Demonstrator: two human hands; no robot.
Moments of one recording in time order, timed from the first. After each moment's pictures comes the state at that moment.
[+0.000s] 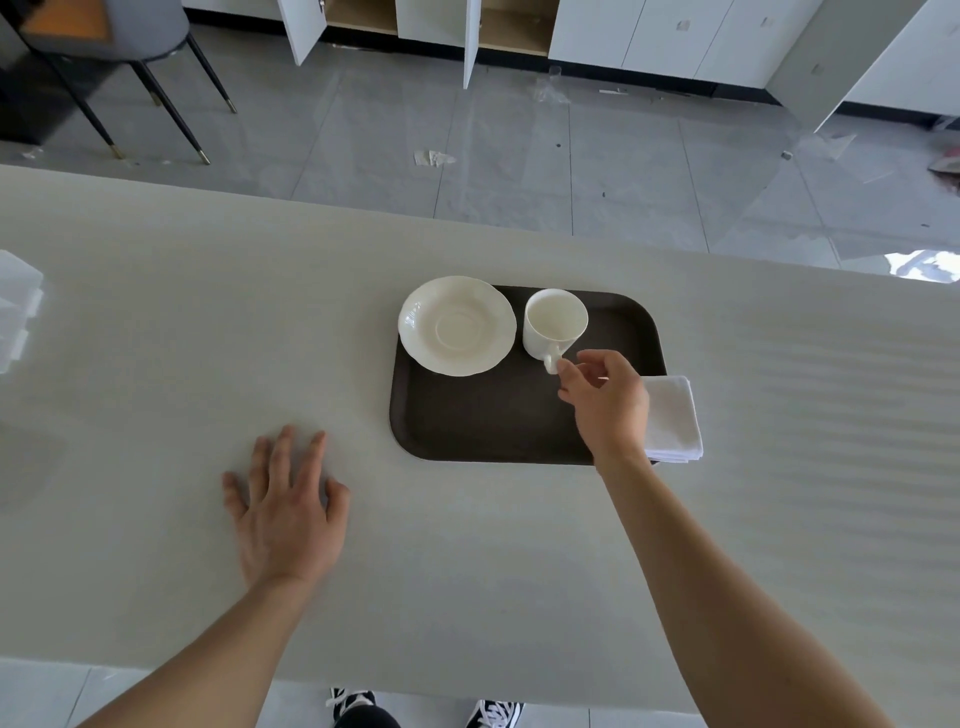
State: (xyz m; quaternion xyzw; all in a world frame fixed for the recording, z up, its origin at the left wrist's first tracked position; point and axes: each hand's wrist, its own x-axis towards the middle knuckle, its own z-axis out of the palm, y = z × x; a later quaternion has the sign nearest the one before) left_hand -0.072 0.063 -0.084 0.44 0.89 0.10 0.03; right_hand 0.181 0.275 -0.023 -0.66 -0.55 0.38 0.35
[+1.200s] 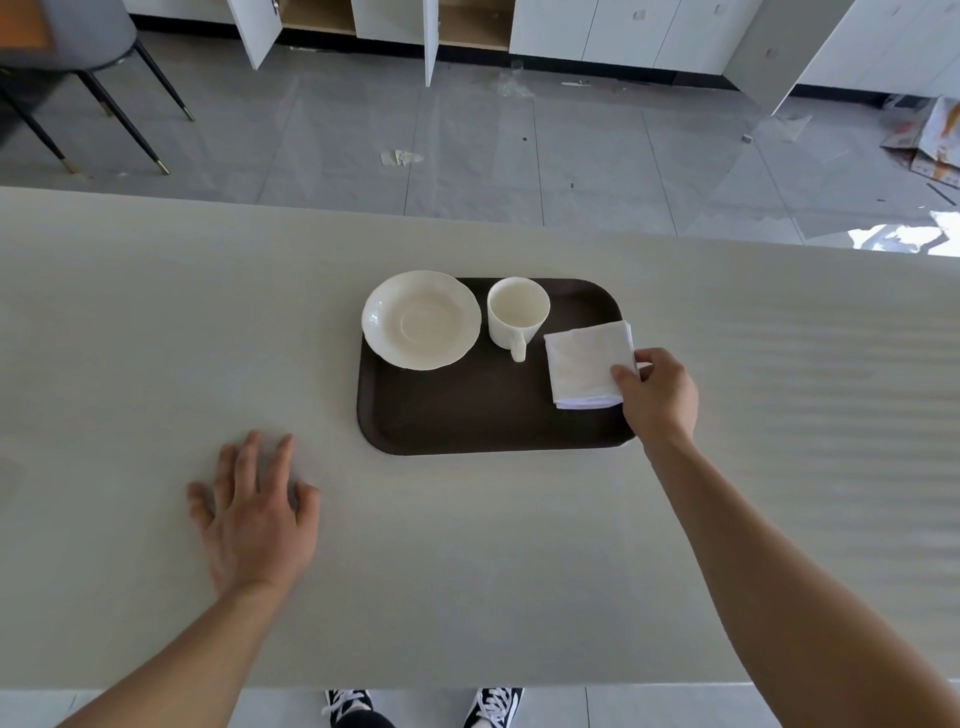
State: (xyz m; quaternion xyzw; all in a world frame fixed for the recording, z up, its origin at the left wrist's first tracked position) left_hand -0.074 0.064 -0.091 0.44 0.89 0.12 0.01; right_hand 0.268 0.301 -0.030 -0.75 -0.56 0.25 0.25
